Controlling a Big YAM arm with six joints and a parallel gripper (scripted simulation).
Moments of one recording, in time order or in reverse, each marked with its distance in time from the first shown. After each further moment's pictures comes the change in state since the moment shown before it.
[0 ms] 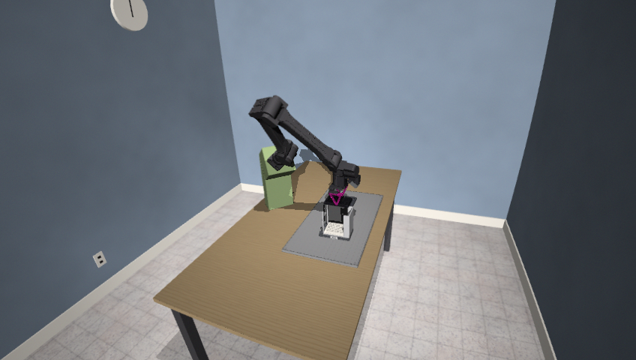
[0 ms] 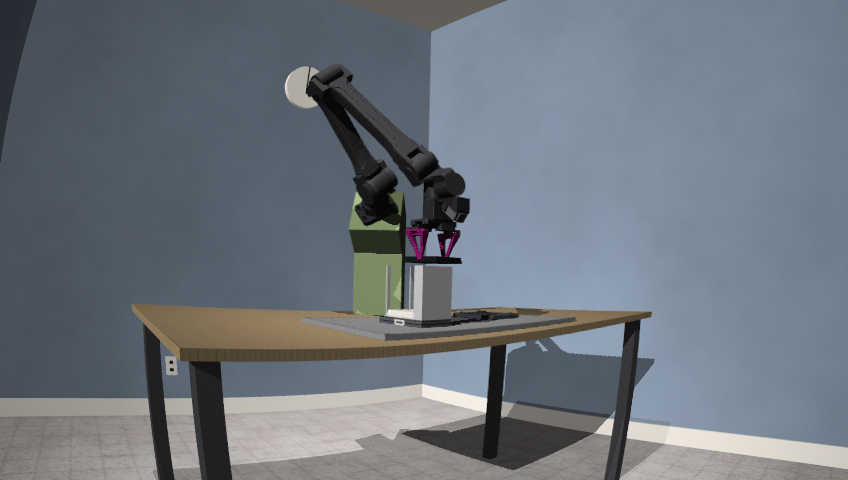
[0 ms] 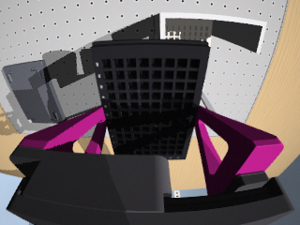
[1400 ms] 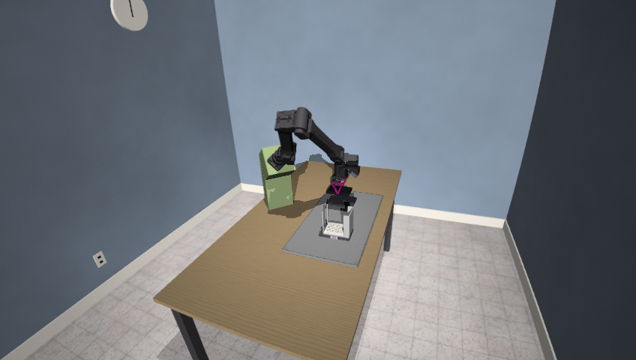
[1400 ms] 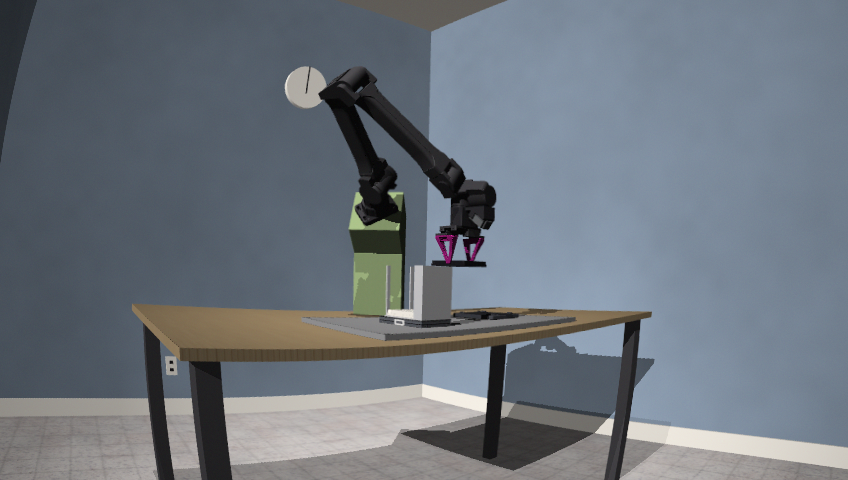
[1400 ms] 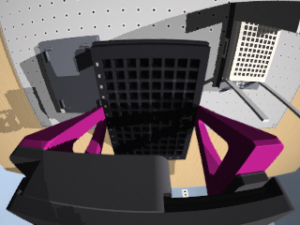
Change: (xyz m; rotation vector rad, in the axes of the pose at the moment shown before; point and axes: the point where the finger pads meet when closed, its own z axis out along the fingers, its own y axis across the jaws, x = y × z) arm 0.032 0.126 0.003 -0.005 0.005 -0.015
